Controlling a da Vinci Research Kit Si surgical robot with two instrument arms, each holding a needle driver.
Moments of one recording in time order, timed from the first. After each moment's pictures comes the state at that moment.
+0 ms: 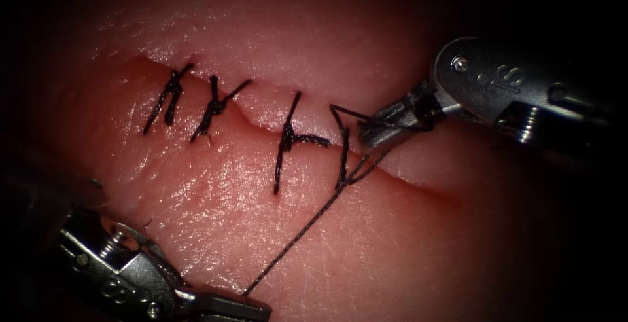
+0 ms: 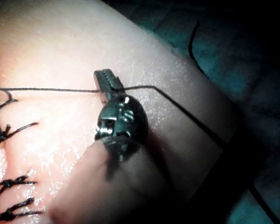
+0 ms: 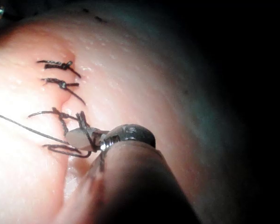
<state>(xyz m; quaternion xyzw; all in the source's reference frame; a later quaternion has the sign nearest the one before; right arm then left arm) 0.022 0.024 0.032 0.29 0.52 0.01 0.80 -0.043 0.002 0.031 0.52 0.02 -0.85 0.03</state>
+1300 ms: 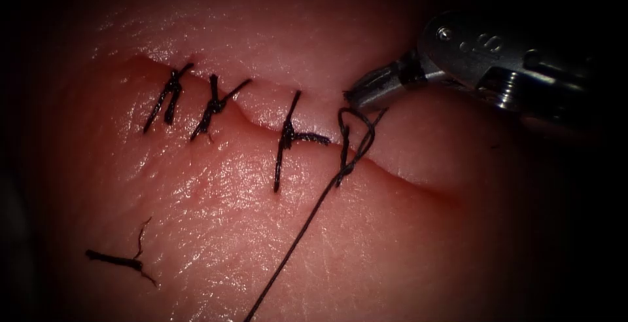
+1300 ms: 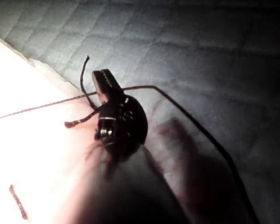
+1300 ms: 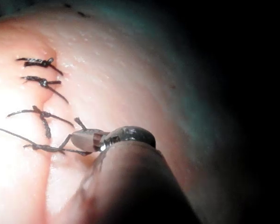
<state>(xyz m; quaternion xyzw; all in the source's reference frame) 0.023 0.027 0.035 0.25 0.51 0.04 0.82 -0.039 -0.012 0.024 0.55 0.07 -0.83 0.06</state>
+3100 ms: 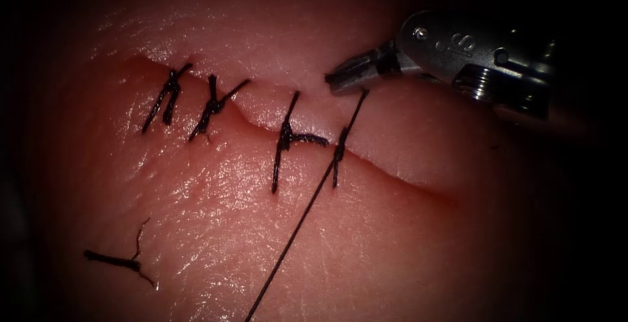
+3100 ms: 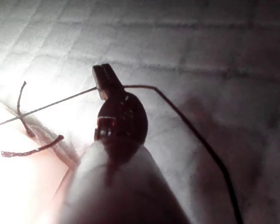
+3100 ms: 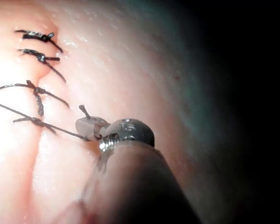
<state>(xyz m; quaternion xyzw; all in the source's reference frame) 0.023 0.028 0.039 0.15 0.51 -0.05 0.84 -0.036 -0.021 0.019 0.59 0.13 -0.79 0.09</state>
